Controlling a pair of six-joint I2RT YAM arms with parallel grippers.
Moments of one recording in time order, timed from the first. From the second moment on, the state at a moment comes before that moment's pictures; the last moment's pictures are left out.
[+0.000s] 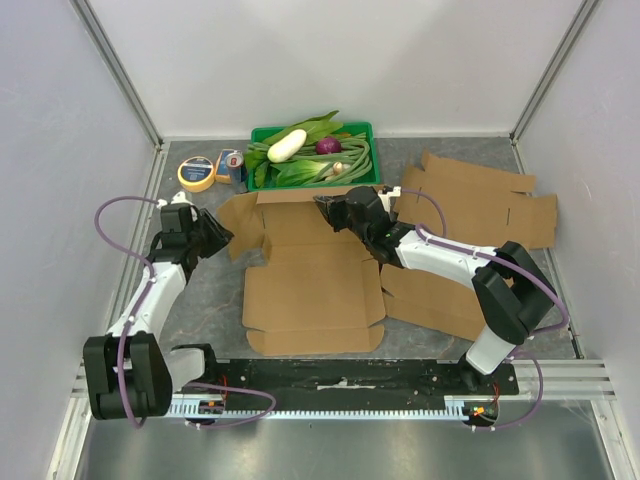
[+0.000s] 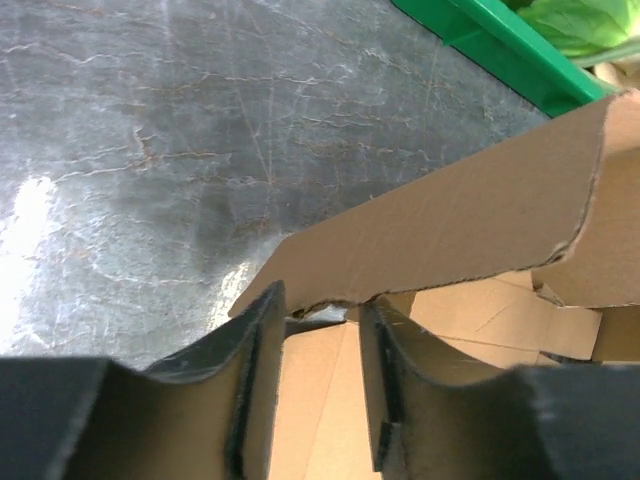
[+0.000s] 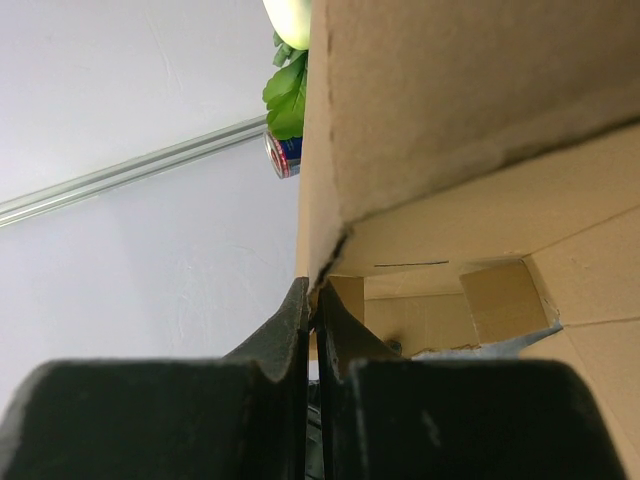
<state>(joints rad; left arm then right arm) 0.07 1.13 0.67 -0.23 0.15 -0.56 0.75 1.67 1.06 0.22 0.28 1.77</state>
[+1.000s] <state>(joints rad) -0.11 0.72 0.31 -0.03 0.19 -0.63 0.81 1.56 0.86 0.39 0.29 1.64</state>
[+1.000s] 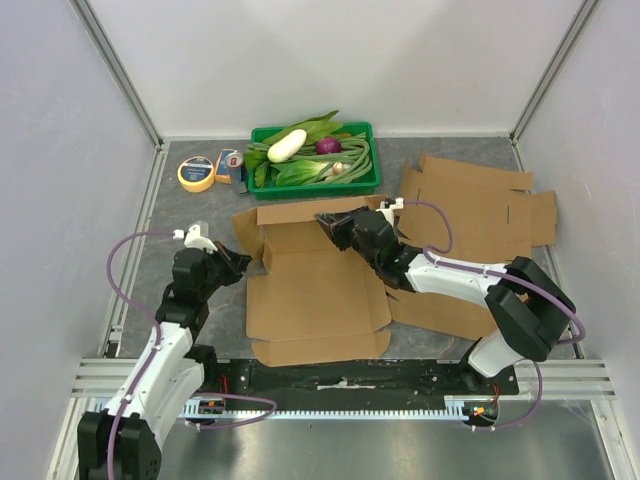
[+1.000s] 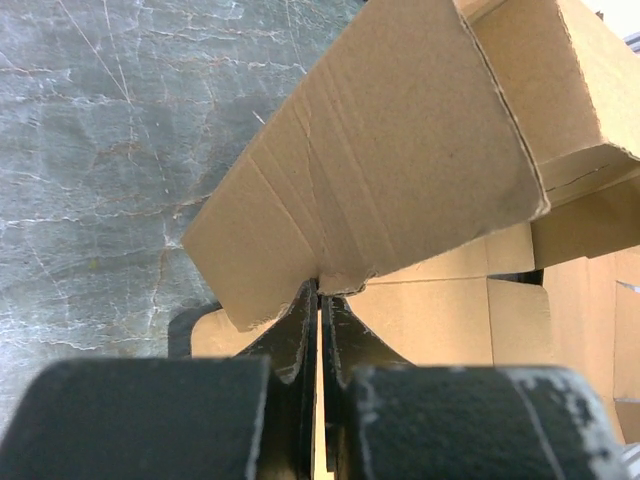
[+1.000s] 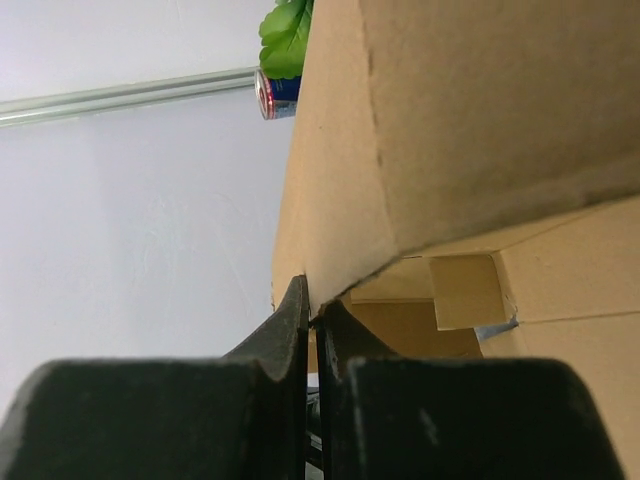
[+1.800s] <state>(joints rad) -0.30 0.53 0.25 -0.13 0.19 -0.77 0.86 1.48 0.72 0.51 0.33 1.55</state>
